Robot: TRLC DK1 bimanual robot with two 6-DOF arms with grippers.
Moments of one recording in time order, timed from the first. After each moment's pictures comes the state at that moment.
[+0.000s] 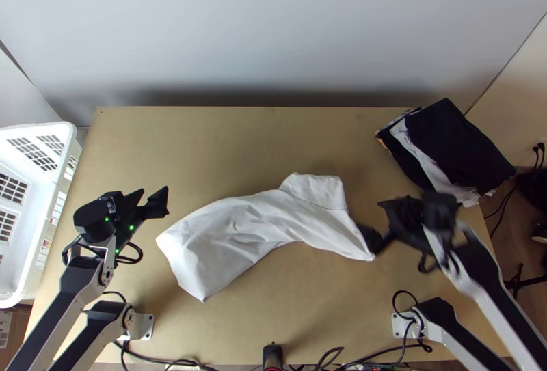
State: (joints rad) left arm -0.05 0.79 0.38 0.07 0.13 -0.32; right arm 0.32 0.83 0.65 -0.56 -0.25 -0.30
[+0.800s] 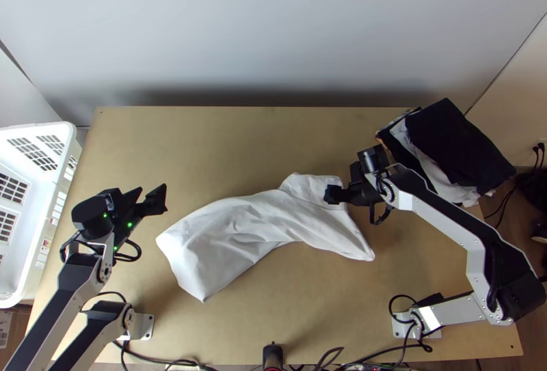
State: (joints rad) left arm -0.04 0.80 0.42 0.03 0.12 -0.33; right arm 0.41 1.57 1.01 -0.53 -0.27 0.38
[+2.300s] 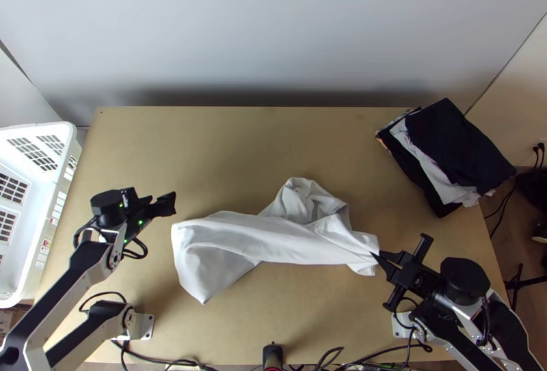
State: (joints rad) left arm -0.07 1.00 0.43 0.02 0.12 -0.33; right arm 0.69 0.20 0.49 -0.74 -0.10 -0.54
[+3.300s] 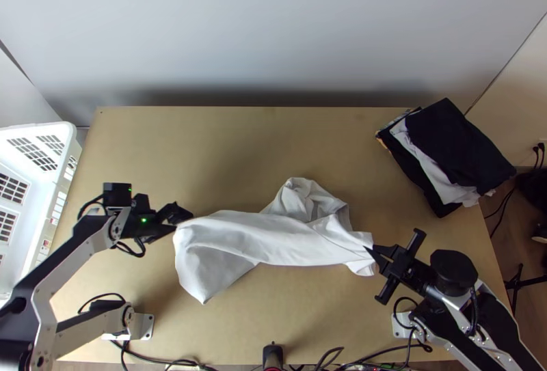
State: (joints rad) left arm 0.01 1.25 0.58 -0.41 0.57 -0.53; right arm 0.67 0.29 0.46 -0.64 -0.10 -0.46
